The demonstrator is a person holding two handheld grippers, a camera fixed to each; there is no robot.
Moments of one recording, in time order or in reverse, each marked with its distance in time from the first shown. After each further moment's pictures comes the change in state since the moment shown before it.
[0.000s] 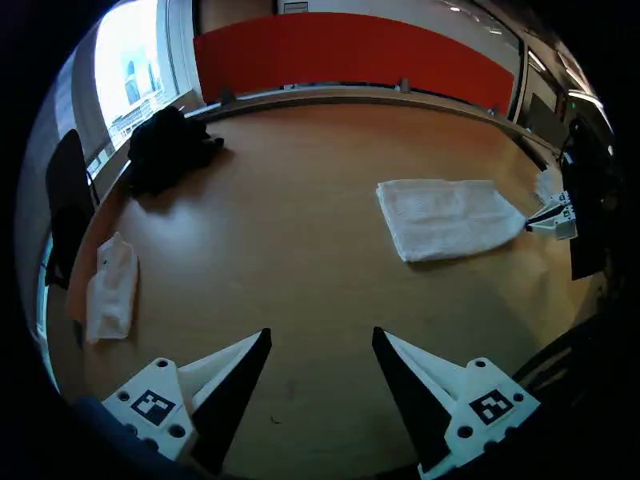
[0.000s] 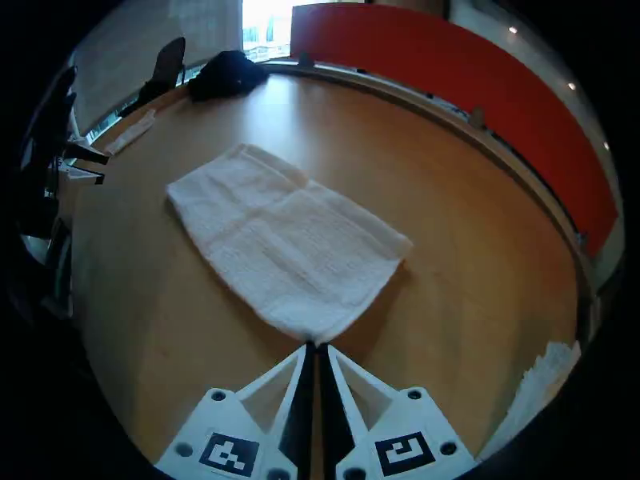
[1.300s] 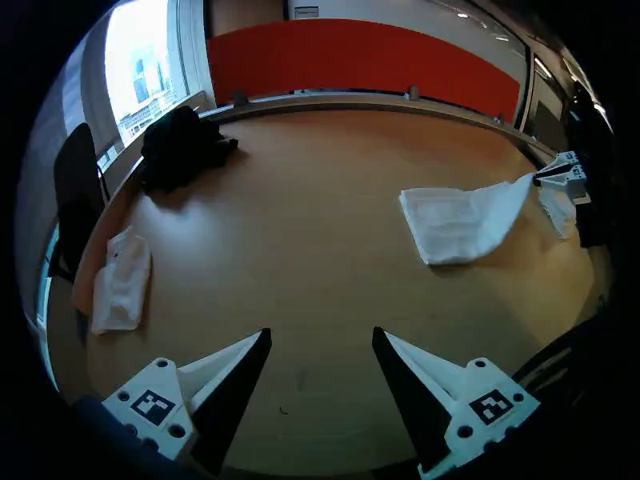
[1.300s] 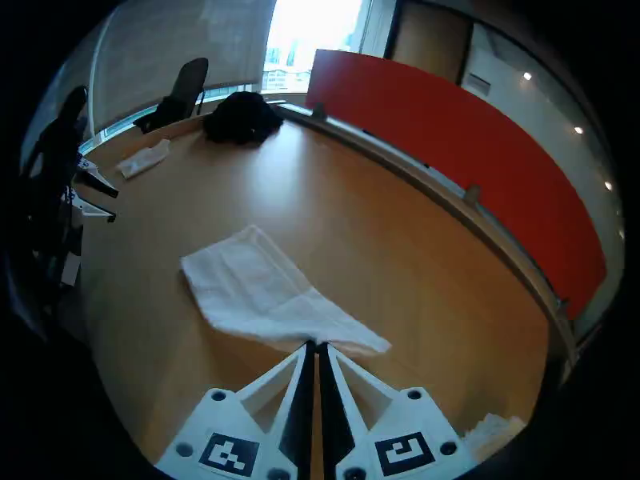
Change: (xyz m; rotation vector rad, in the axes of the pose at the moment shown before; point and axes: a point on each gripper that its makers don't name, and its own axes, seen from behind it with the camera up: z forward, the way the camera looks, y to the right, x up) left arm -0.004 -0.010 -0.016 0.028 0.021 -0.030; right arm 0.104 0.007 -0.044 -0.032 0.155 -0.141
